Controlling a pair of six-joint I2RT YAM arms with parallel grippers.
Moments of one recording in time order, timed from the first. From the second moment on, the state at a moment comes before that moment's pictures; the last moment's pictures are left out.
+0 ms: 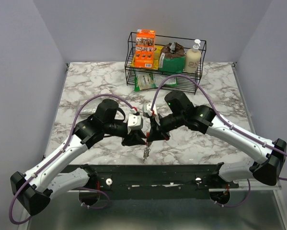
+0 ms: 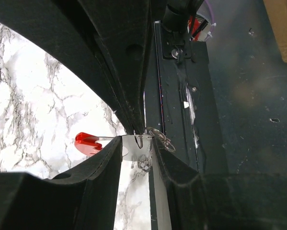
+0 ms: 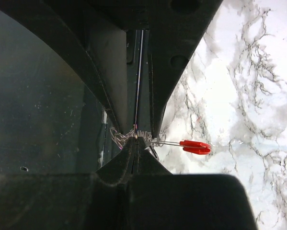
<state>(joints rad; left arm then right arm) -0.70 0.95 0.91 -0.52 0.89 0.34 0.91 1.31 1.24 -0.63 -0.73 -0.29</state>
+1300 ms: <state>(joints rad) -0.73 0.93 0.84 -0.41 0.77 0.32 0.91 1.29 1.24 -0.58 -0.68 -0.26</state>
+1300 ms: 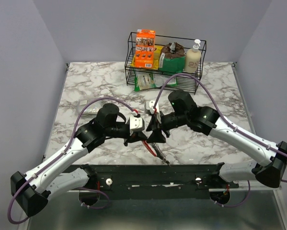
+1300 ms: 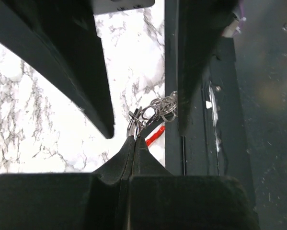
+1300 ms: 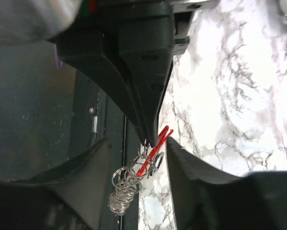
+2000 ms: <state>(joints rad) -0.74 0.80 0.73 -0.13 0.74 0.17 0.91 1.08 1.06 -0.34 -0.54 -0.21</state>
